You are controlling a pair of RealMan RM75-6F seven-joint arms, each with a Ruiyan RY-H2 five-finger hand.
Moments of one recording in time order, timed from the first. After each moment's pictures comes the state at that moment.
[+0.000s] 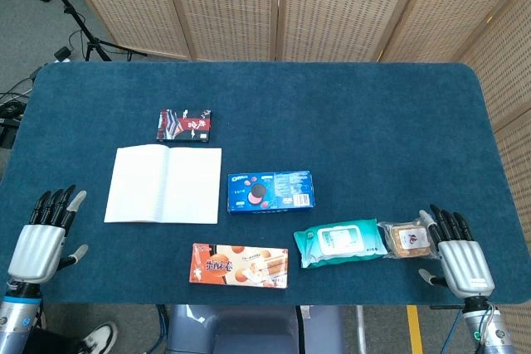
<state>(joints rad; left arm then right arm) -0.11 -1.29 0.00 -1.49 1.59 1.50 0.19 0.10 -1.16 0.00 -1.69 -1.48 1.37 -0.23</state>
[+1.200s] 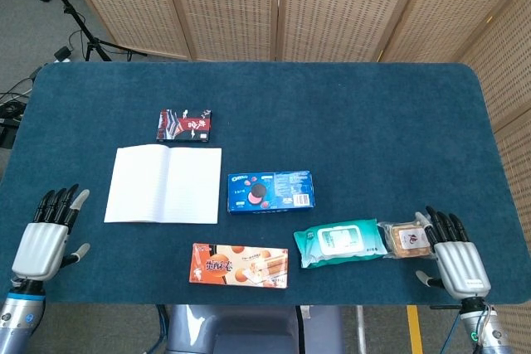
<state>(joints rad) -0.13 -1.30 -0.01 -1.49 1.57 1.47 0.17 0.10 -1.17 -0.01 -1.70 -1.49 1.37 -0.24</state>
